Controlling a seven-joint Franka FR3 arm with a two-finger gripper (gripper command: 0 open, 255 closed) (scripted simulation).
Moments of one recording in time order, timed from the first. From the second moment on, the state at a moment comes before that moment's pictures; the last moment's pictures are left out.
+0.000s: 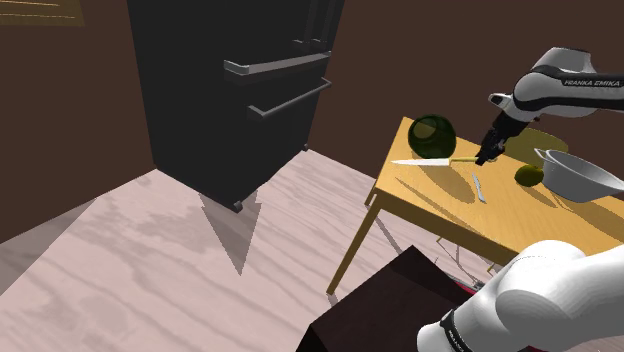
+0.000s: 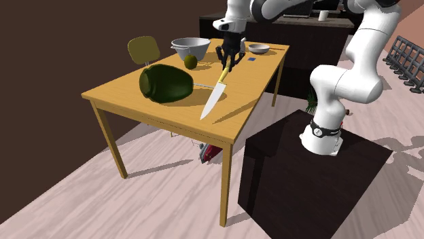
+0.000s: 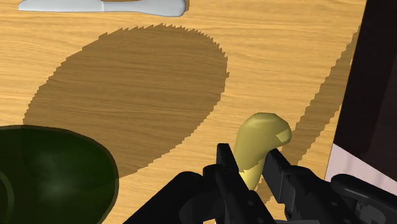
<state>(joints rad) -0.04 -0.52 -0.80 -2.26 -0.45 1.98 -1.14</state>
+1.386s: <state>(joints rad) 0.25 -0.31 -1.50 -1.87 -0.31 1.97 -1.66</state>
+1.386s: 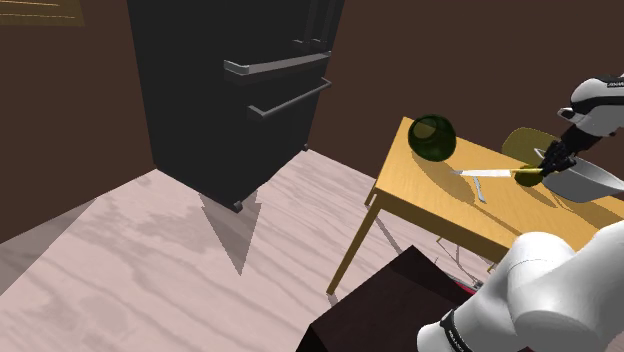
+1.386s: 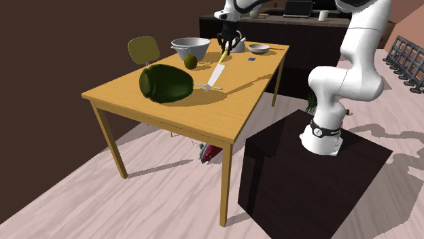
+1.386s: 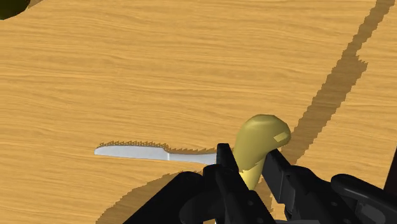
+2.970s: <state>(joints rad) 0.84 -0.74 -2.08 -1.29 -0.61 1.81 -1.80</state>
